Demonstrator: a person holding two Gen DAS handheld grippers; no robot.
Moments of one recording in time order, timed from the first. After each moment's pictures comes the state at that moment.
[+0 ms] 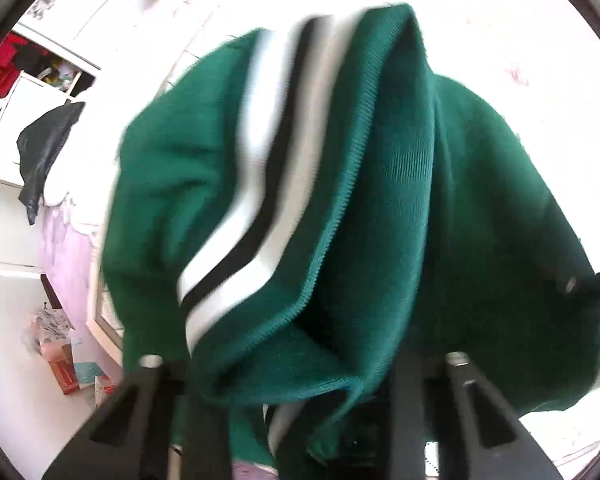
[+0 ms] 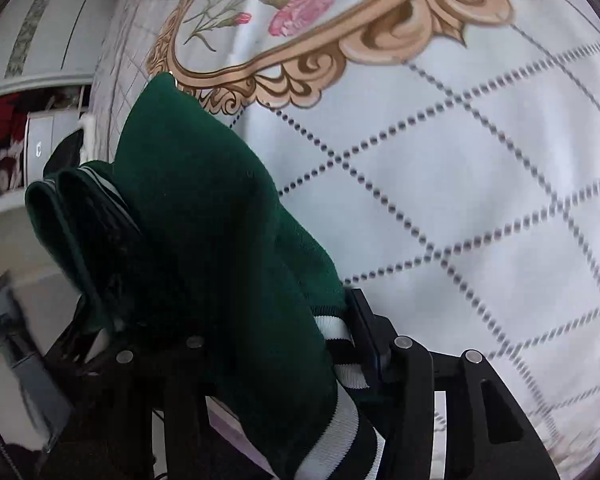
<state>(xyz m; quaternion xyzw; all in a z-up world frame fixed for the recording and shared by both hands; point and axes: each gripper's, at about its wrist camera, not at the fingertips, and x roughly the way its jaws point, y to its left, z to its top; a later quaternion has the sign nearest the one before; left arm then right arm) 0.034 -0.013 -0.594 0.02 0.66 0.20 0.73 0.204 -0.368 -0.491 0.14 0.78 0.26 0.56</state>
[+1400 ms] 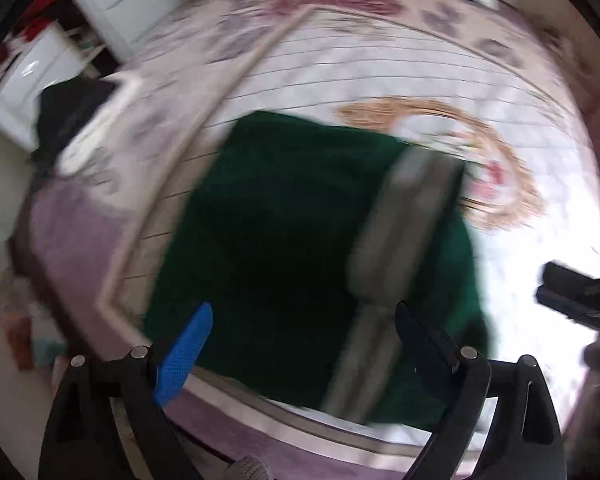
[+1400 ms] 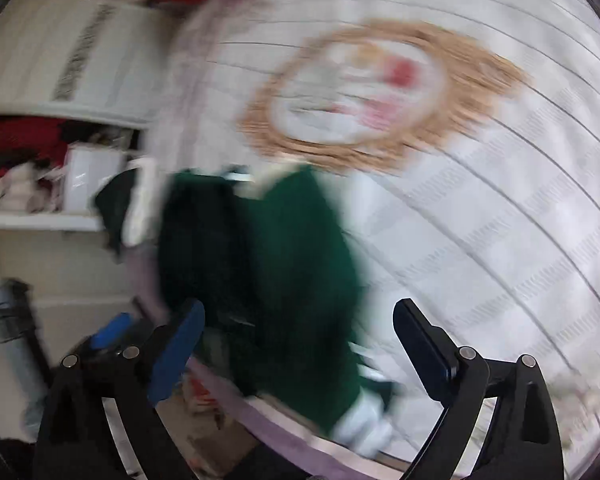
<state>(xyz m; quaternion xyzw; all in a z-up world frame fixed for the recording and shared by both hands) -0.004 0.043 -0.500 -0.07 0.61 0.22 0.76 0.197 -0.356 -0.368 0.20 0.68 0.31 0.64</state>
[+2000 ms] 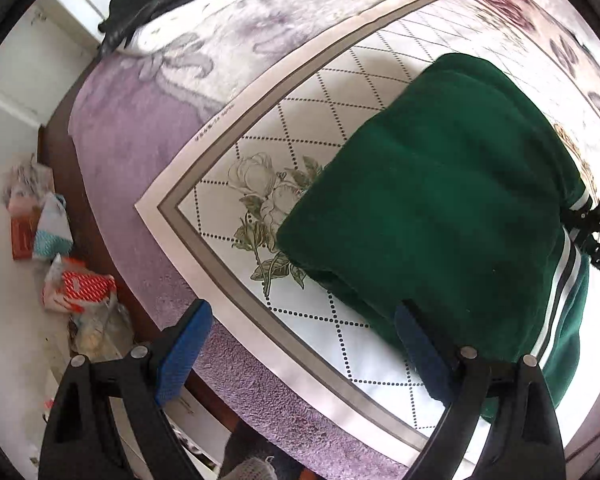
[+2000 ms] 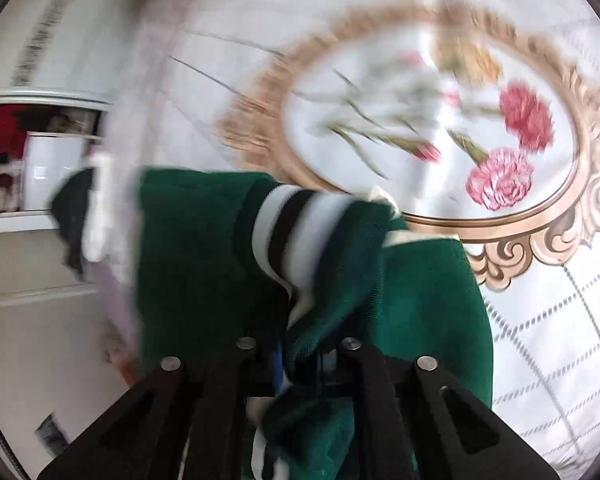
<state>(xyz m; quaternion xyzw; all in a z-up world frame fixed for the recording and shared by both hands) -0.077 0.134 -0.542 -0.19 0.62 0.33 0.68 0.274 -0.262 -0.454 0.13 0.74 0.24 0.61</state>
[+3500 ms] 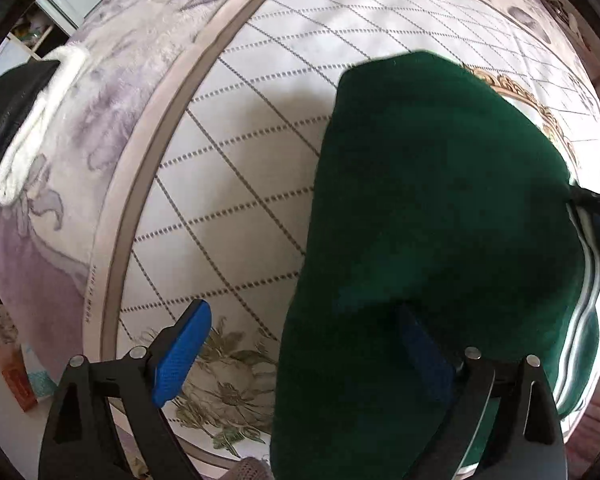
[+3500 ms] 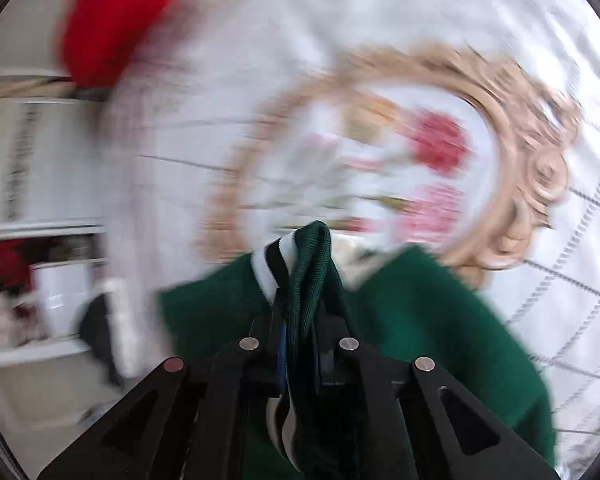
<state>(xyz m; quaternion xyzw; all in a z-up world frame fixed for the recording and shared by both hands) 0.064 0.163 -0.600 -0.09 0.67 0.13 0.72 0.302 -0.304 -0.446 0.28 0.70 0.09 0.65</state>
